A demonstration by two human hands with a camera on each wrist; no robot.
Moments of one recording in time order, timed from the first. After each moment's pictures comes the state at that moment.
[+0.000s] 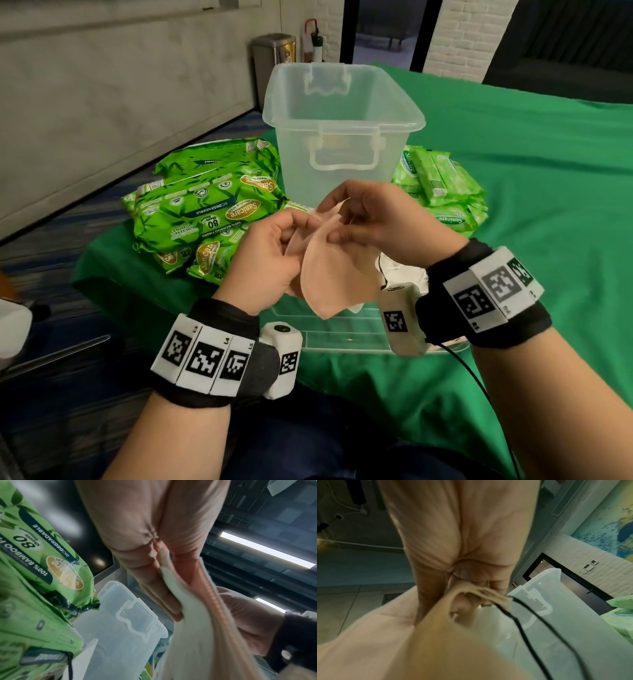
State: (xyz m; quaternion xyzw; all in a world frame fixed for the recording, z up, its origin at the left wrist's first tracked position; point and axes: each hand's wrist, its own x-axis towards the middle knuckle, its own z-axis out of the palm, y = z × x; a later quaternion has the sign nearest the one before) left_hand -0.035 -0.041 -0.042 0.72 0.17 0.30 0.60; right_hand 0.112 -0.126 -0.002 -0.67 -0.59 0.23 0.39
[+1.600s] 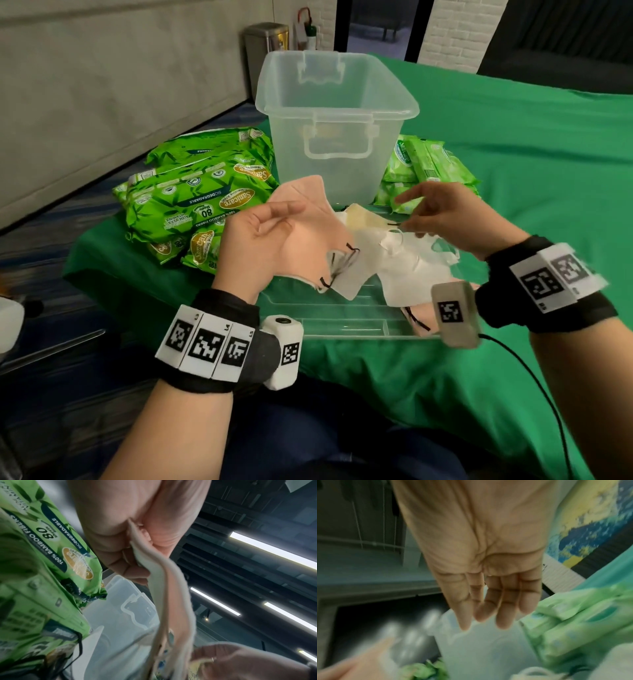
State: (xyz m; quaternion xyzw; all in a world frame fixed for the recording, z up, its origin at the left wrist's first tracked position) left_hand -0.031 -0.037 -0.053 0.67 0.27 0.39 0.57; right_hand 0.168 -0.174 -0.018 -0.80 -0.44 0.20 0.35
